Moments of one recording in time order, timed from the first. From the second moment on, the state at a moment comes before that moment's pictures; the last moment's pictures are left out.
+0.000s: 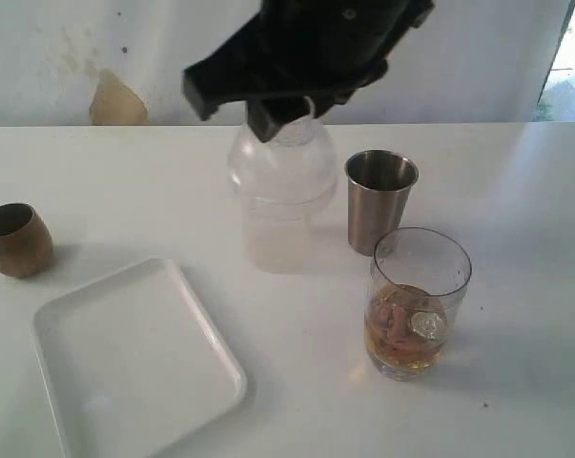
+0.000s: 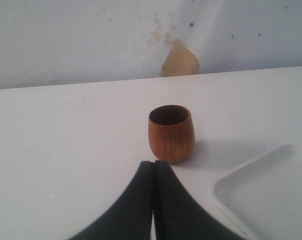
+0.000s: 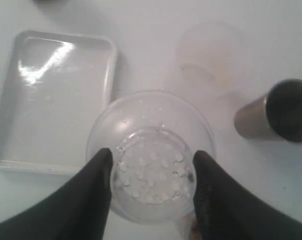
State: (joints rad) left arm 0.06 0.01 0.00 -0.04 0.26 0.13; right arm 0.71 1.58 -1.71 -0.16 1.22 0.18
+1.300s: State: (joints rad) left arm 0.06 0.01 0.00 -0.04 0.26 0.13; right arm 0.44 1.48 -1.37 -0.10 1.22 0.19
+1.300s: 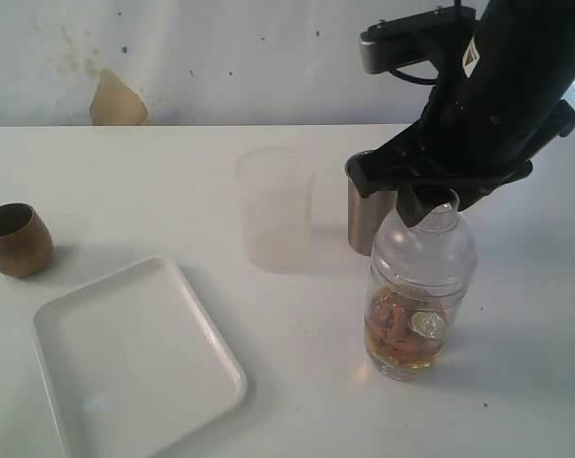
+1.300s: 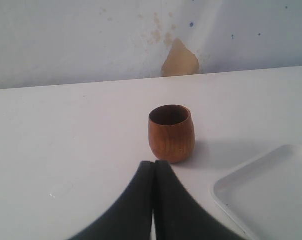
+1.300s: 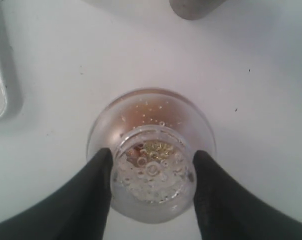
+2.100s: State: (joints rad) left arm 0.06 0.01 0.00 -0.04 0.26 0.13; right arm 0.44 1.47 -1.32 -0.11 1.19 0.19
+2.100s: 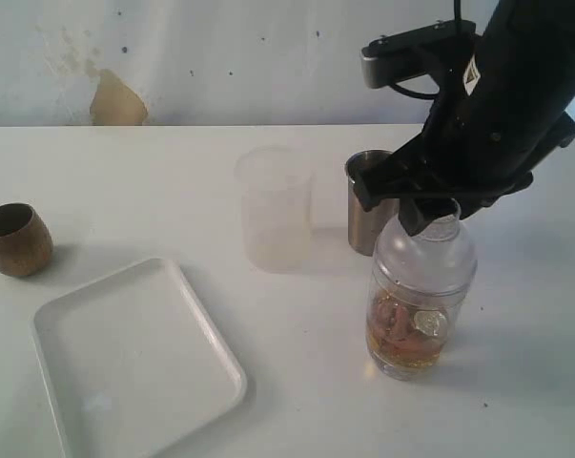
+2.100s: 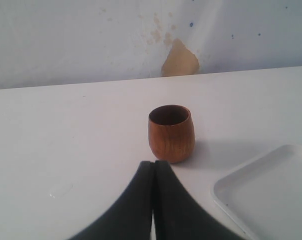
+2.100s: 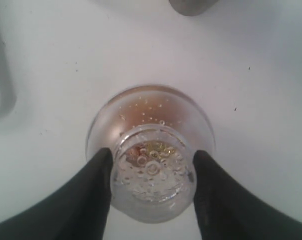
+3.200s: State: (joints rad) left arm 0.06 0.01 0.00 -0.04 0.26 0.13; right arm 0.44 1.40 -1.39 -0.11 1.22 0.04
